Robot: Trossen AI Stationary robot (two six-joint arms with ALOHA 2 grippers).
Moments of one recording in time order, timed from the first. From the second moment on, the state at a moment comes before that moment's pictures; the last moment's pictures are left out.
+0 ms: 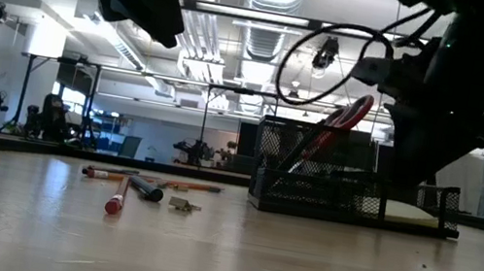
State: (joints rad) left arm -0.34 1.42 1.09 -0.58 -0.32 -0.69; right arm 0.35 1.63 0.99 -0.74 0.32 1.54
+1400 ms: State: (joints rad) left arm -0.34 1.42 1.08 -0.58 -0.33 -0.69; right arm 0.41 1.66 1.17 -0.93 0.49 1.45
